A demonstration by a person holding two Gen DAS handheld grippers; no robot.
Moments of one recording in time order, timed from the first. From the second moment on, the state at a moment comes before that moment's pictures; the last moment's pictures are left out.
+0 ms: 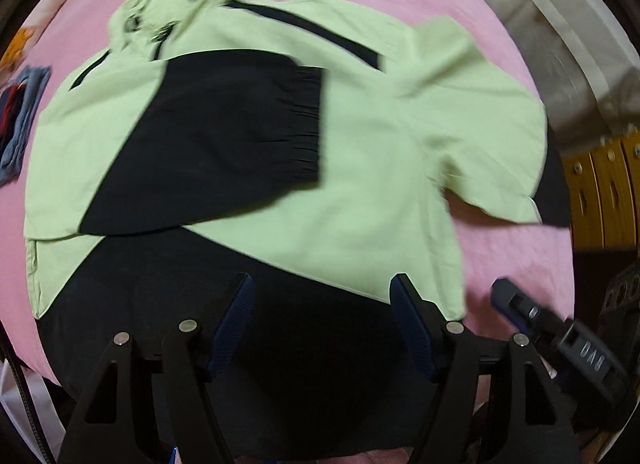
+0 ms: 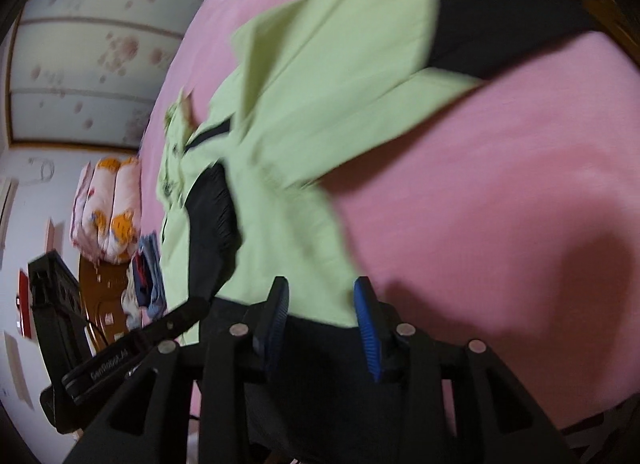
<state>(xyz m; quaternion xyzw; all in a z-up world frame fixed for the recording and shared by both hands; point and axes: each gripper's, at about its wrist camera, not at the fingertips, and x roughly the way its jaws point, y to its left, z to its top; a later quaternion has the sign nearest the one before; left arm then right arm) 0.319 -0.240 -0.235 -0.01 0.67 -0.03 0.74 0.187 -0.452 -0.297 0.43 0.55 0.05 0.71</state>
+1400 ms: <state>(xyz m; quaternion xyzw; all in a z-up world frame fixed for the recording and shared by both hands) 0.343 -0.142 -0.197 -0.09 0.62 0.01 0.78 0.230 -0.579 -0.182 0.42 0.21 -0.16 0.87</state>
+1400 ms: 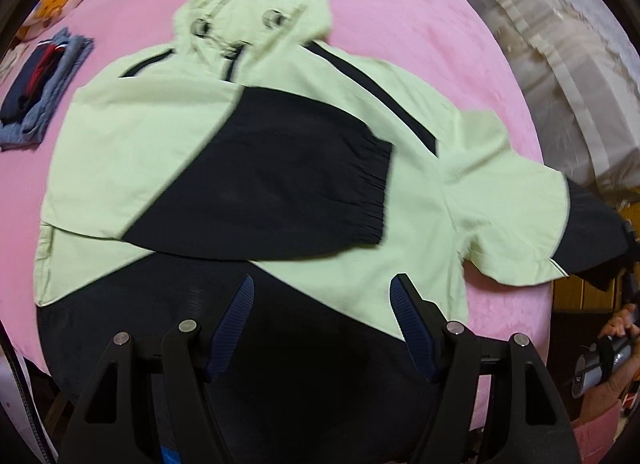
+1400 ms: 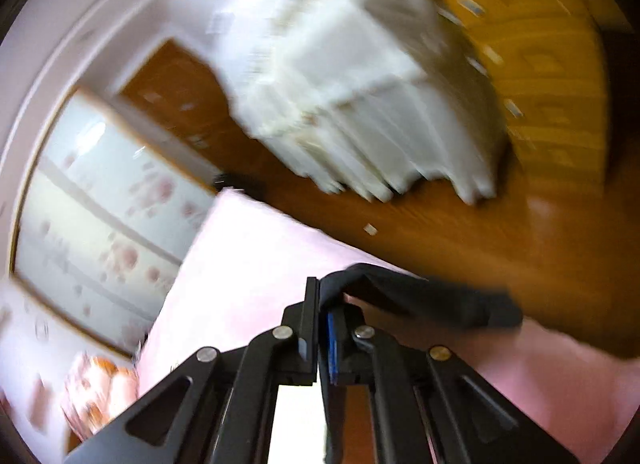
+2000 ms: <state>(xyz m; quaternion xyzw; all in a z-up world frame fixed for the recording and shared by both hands) 0.340 0.047 -0.180 -0.12 0.61 0.03 0.78 0.279 -0.220 -0.137 0.08 0.32 0.12 0.94</state>
